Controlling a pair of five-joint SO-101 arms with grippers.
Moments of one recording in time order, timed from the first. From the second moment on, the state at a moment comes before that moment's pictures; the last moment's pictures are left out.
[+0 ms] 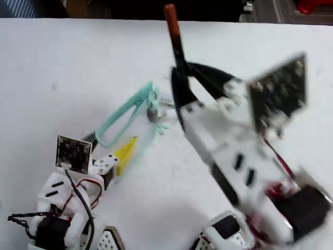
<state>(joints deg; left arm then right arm) 8.7 -104.7 73.1 63.5 1.5 -31.8 -39.3 -18.5 74.1 3.3</state>
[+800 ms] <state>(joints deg) 8.7 -104.7 74.0 63.4 1.5 -49.0 -39.2 15.6 39.1 2.0</state>
